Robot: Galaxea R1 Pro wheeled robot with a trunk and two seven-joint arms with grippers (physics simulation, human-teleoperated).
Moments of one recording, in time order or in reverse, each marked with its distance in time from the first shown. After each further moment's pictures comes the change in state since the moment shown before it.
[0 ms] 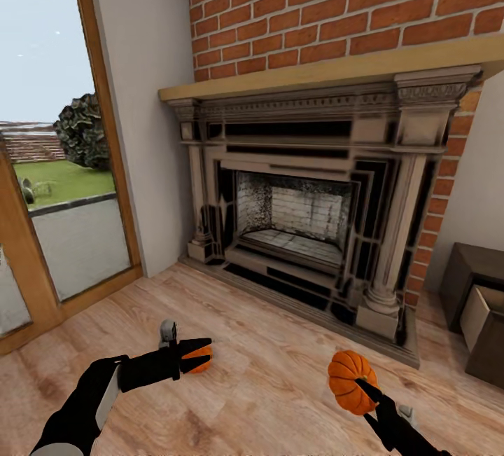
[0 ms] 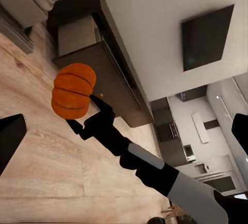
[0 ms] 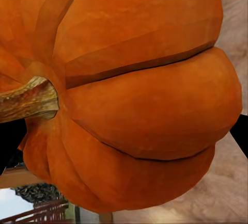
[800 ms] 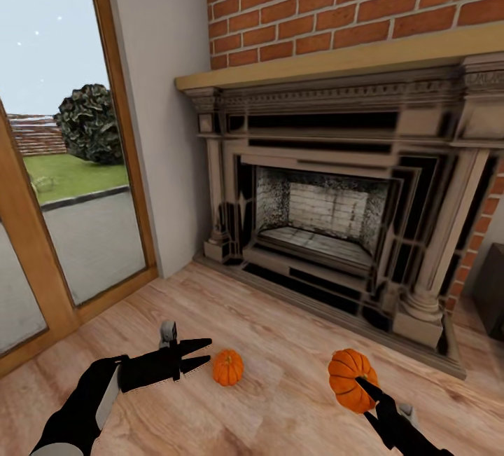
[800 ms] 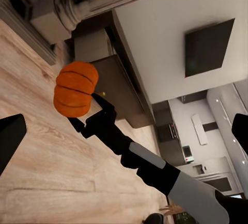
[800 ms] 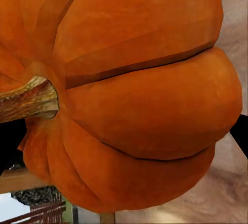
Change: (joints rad) left arm 0.000 0.000 -0.002 0.000 -0.001 0.000 0.003; right arm 0.000 -0.001 -0.001 -0.007 0.002 -0.008 0.004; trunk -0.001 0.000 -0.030
